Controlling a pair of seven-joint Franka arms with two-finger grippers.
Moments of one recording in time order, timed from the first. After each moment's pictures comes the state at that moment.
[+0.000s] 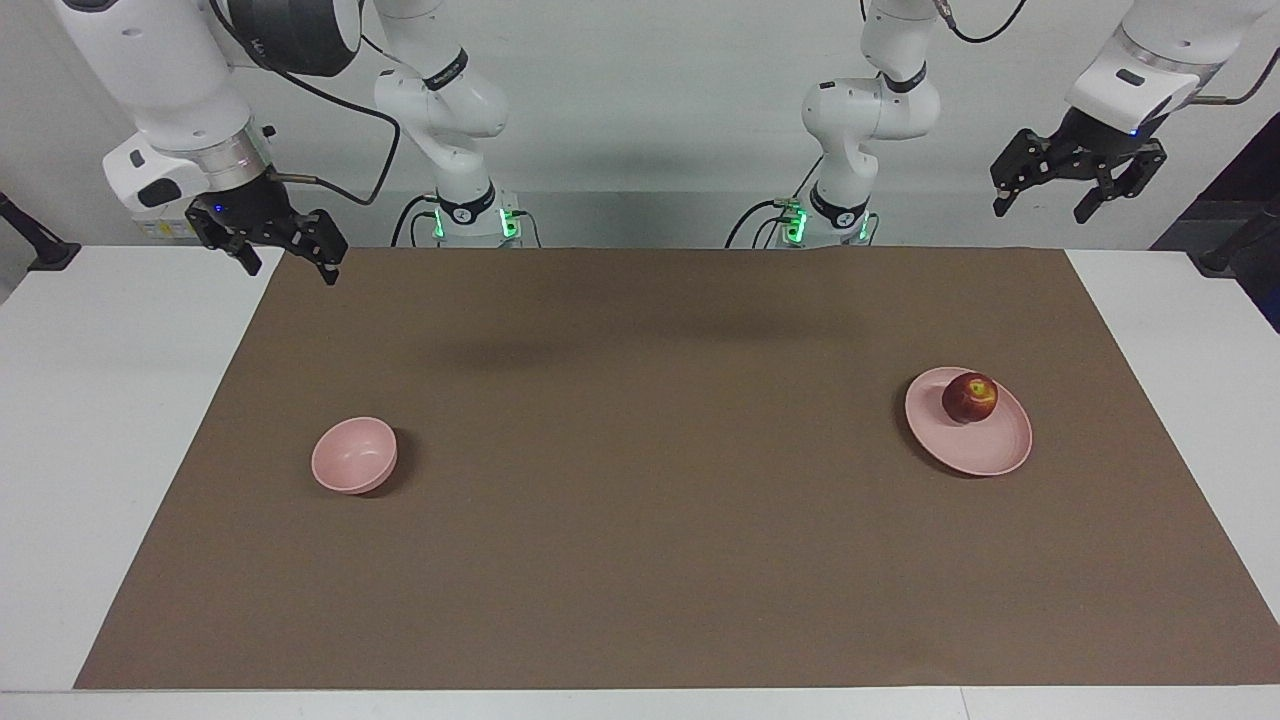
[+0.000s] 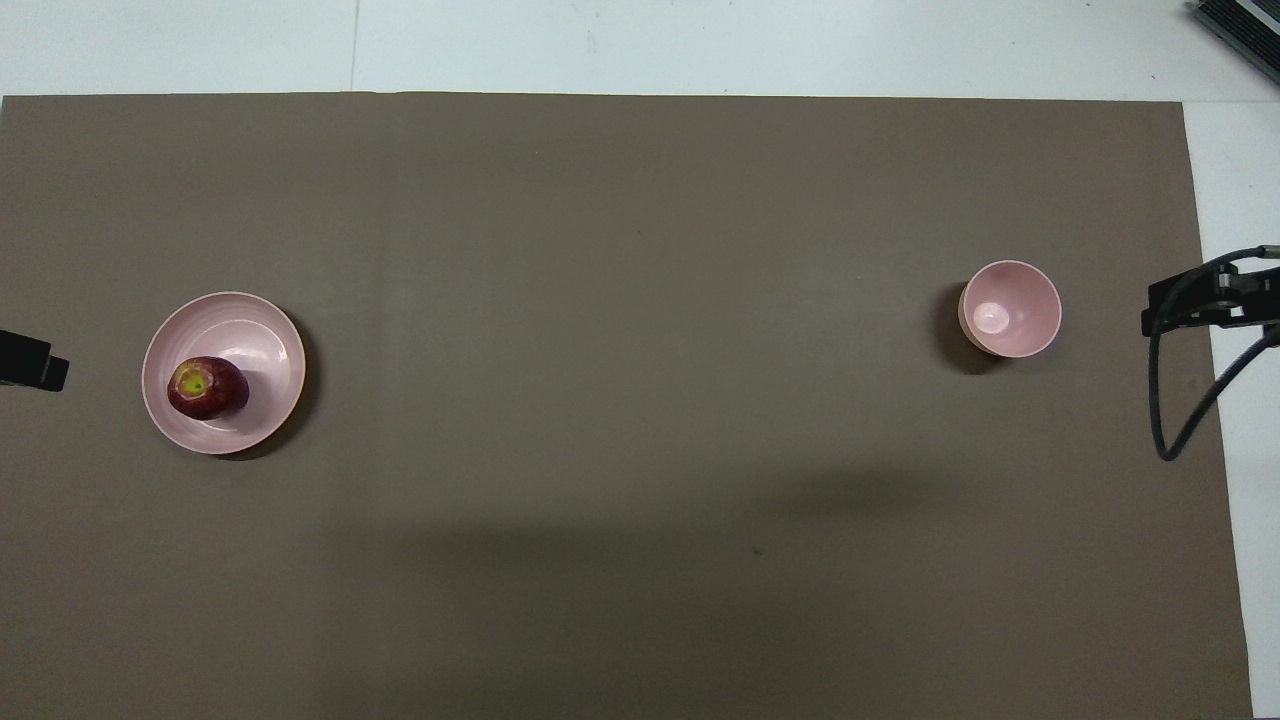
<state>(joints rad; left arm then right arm) -0.08 -0.01 0.03 -1.38 0.00 1.32 0.14 -0.23 0.06 0.18 -1.49 -0.07 1.49 0.07</state>
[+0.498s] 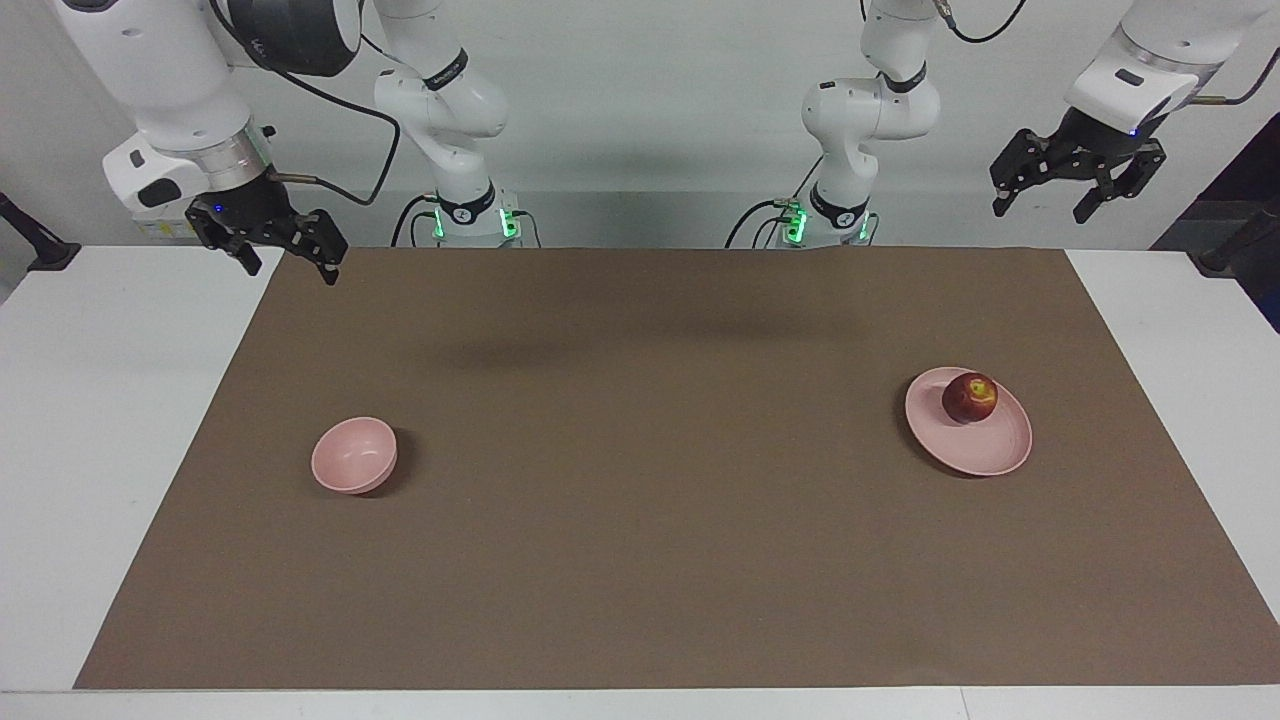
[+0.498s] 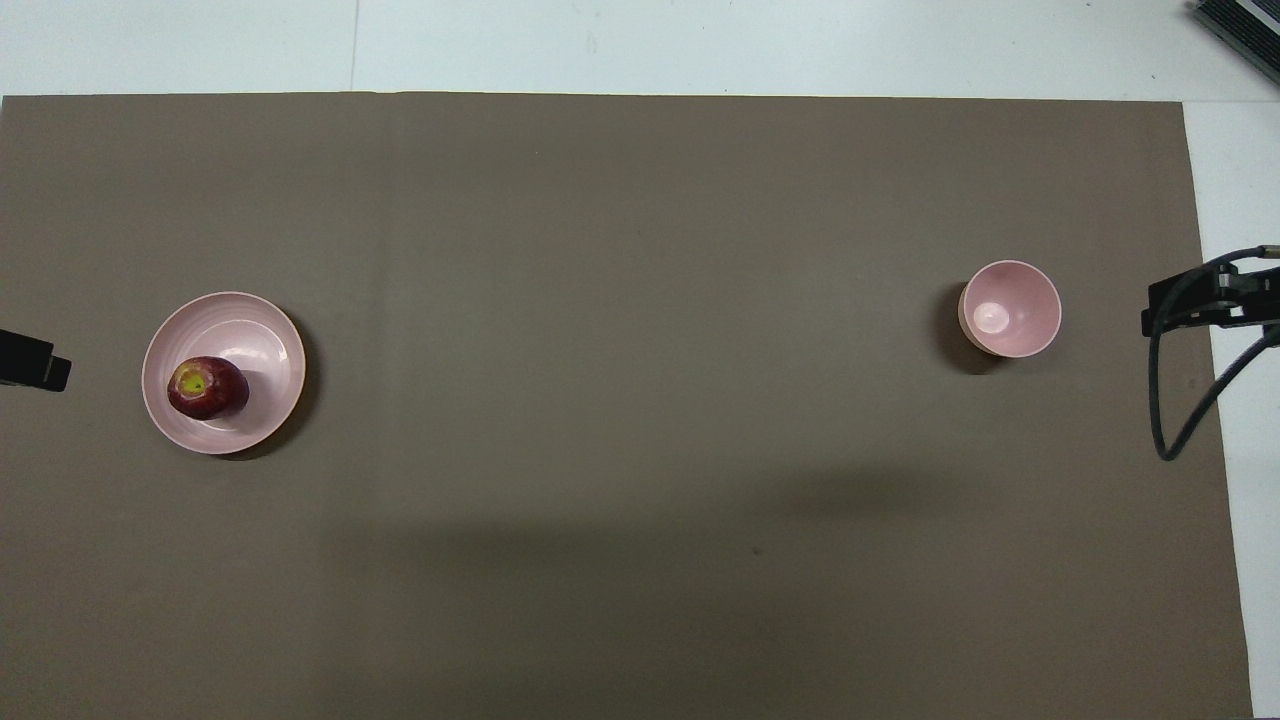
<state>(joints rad) -0.08 -0.01 0.03 -1.38 0.00 1.32 0.14 -0.23 0.06 0.18 -1.49 -0.07 1.49 0.07</state>
